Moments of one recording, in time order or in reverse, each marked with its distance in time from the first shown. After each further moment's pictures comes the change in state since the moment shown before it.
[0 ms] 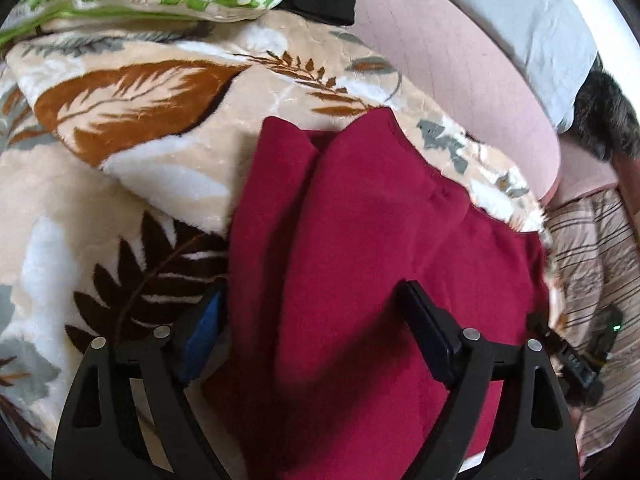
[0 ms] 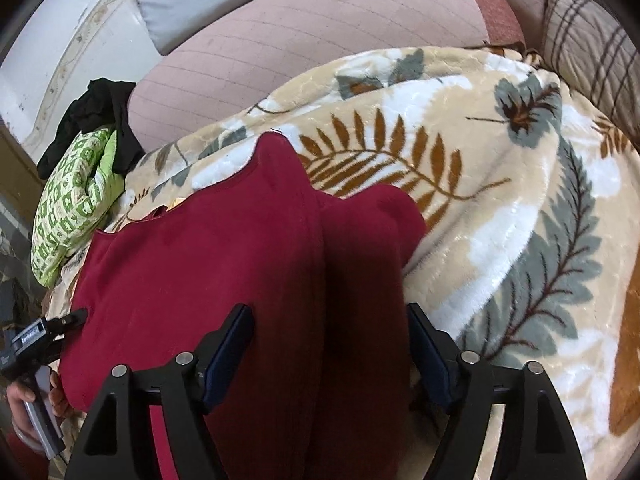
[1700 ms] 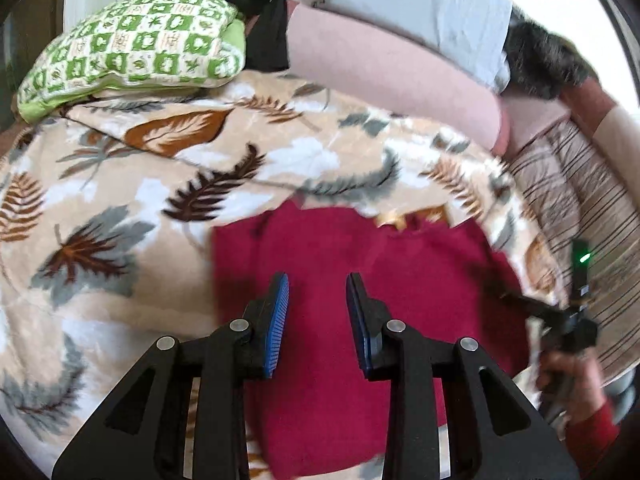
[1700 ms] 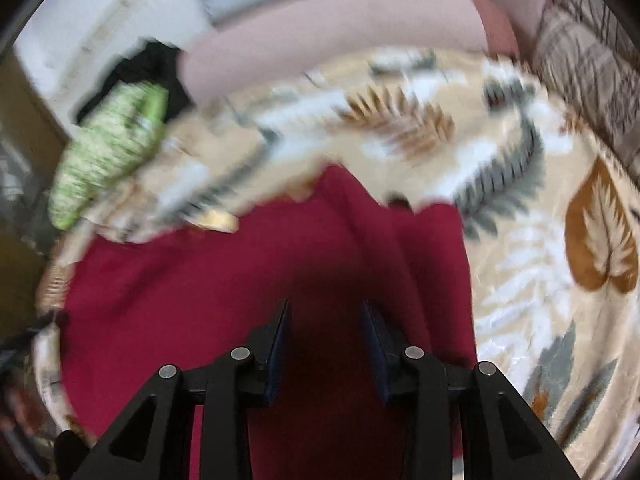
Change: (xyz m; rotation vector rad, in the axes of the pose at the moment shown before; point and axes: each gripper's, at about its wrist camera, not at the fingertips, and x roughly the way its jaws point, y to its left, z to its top) left arm -0.154 -0.060 -0.109 0.167 -0.122 0.021; right arm -0.066 0.031 -0.077 -0.043 0.140 -0.026
